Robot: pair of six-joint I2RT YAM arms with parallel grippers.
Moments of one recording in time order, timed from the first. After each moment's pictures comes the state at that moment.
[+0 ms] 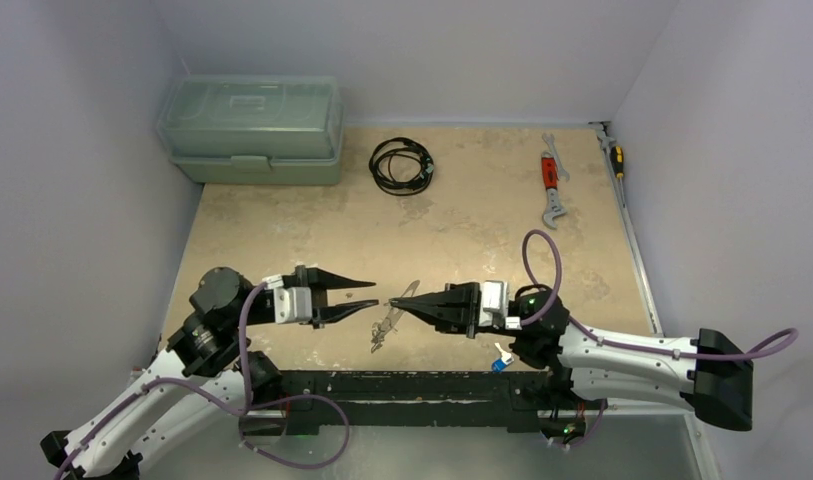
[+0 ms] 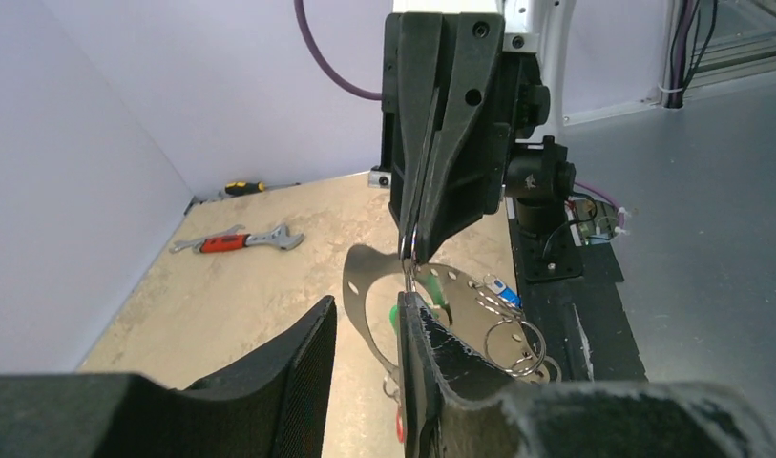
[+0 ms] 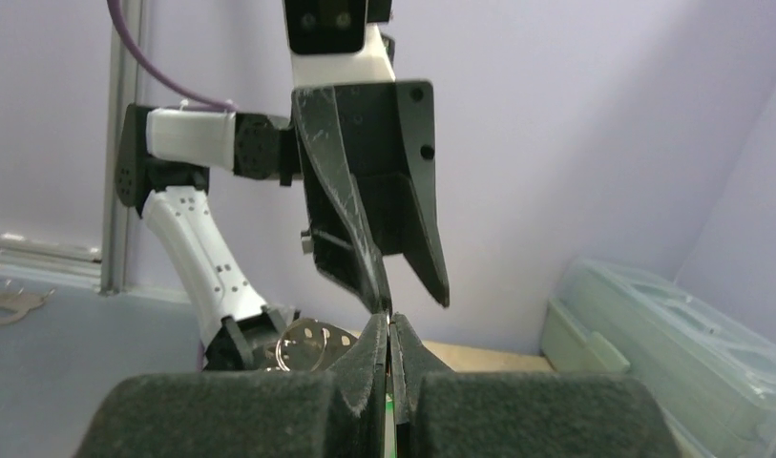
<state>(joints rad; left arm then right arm) -0.79 0.50 0.68 -0.03 0.66 0.19 1.17 0.92 0.41 1.03 -0.32 -0.08</state>
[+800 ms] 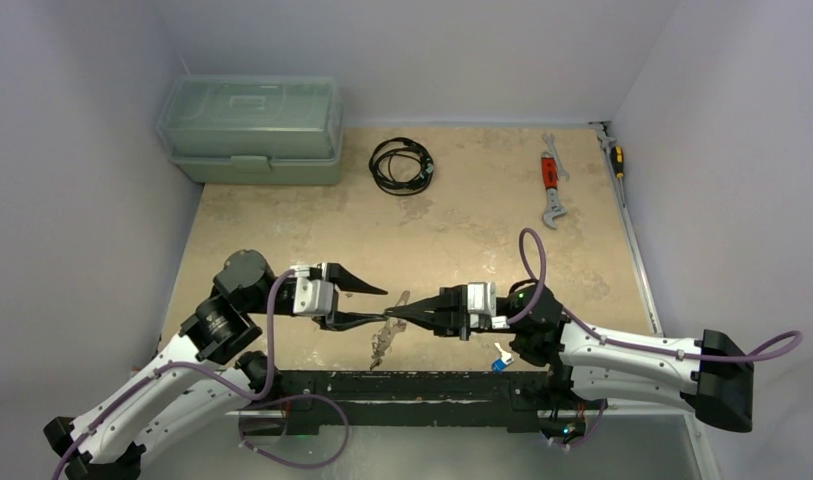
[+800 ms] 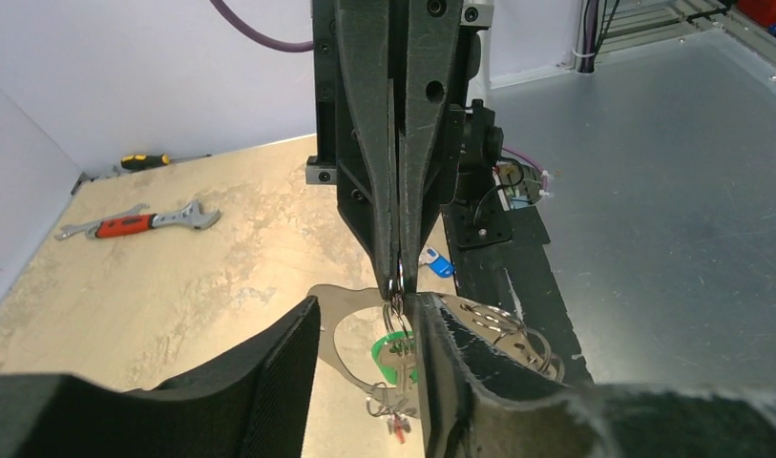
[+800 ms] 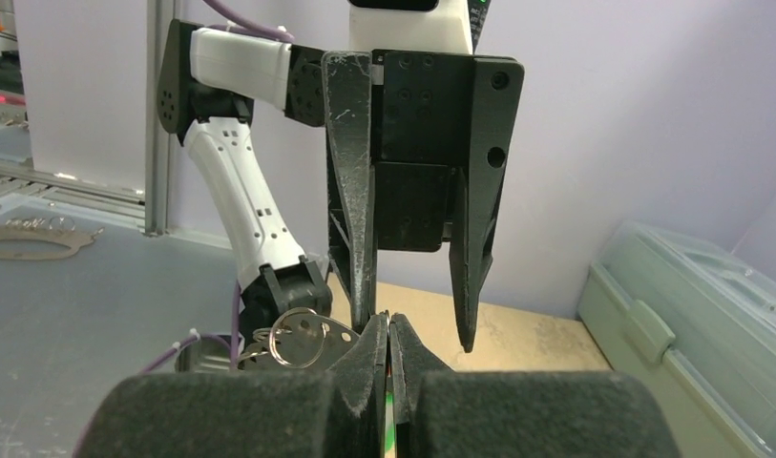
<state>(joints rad) -0.78 0.61 0.71 -0.09 0.83 0.20 1.16 0.91 0.46 0.85 -0.42 -0.10</state>
